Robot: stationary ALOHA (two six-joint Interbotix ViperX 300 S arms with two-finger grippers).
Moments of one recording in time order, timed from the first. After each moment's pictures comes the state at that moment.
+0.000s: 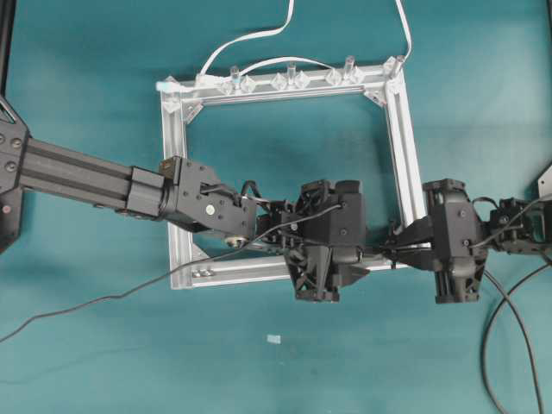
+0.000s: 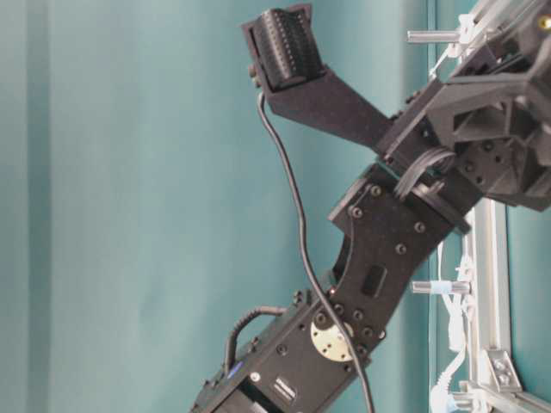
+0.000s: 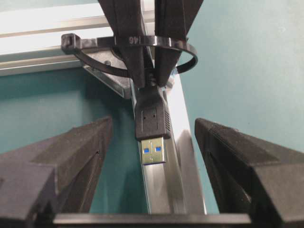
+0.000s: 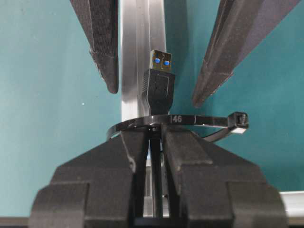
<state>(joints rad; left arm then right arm) -0.11 0.48 0.20 -0.07 -0.07 0.01 0.31 -0.18 1.14 0.61 -0.38 -0.25</state>
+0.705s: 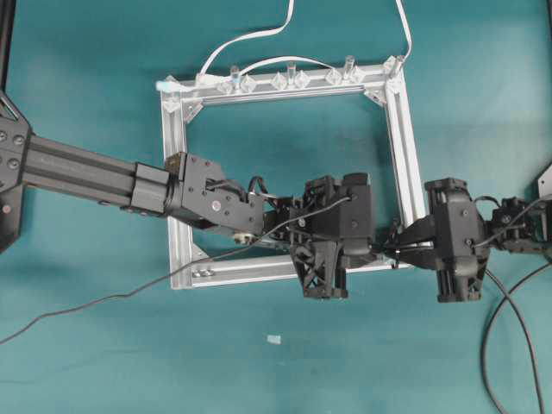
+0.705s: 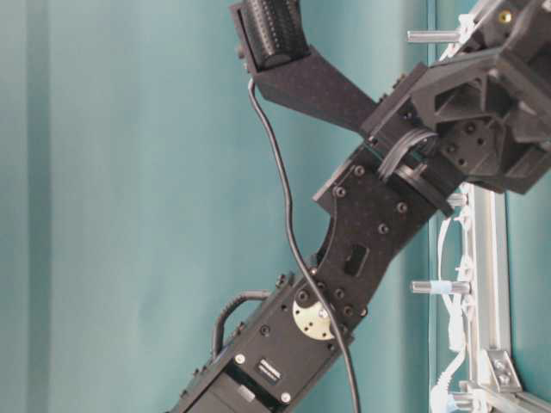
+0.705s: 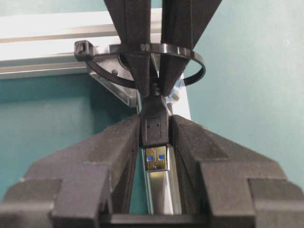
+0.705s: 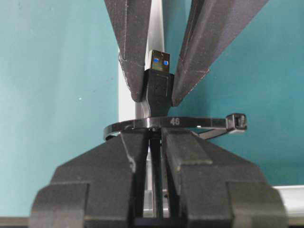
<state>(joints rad) -0.10 0.48 0.16 -0.07 -0.01 -0.03 0.31 -0.18 1.15 0.61 -0.39 -0.25</state>
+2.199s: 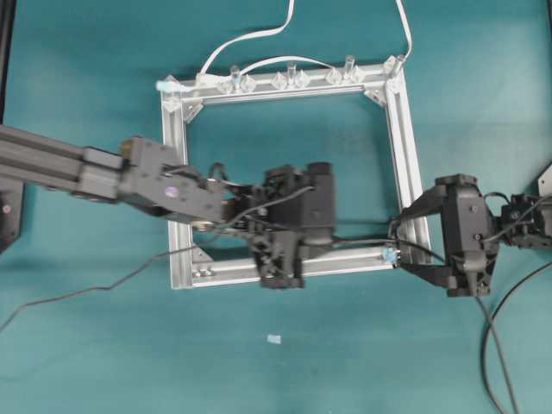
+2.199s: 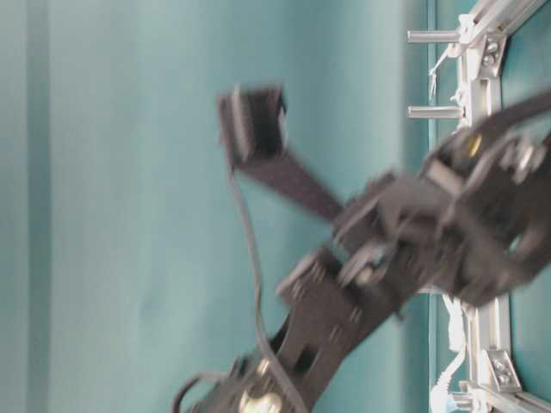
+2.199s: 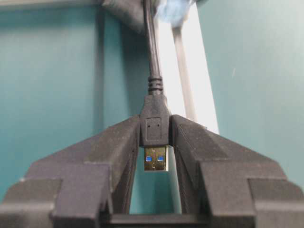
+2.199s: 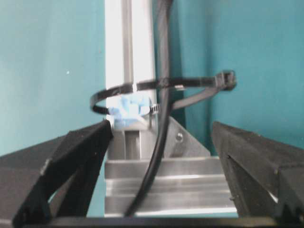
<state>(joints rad) -0.08 0.29 0.39 -0.06 0.07 -0.03 0.30 -0.21 1.20 0.61 -0.38 -0.25</state>
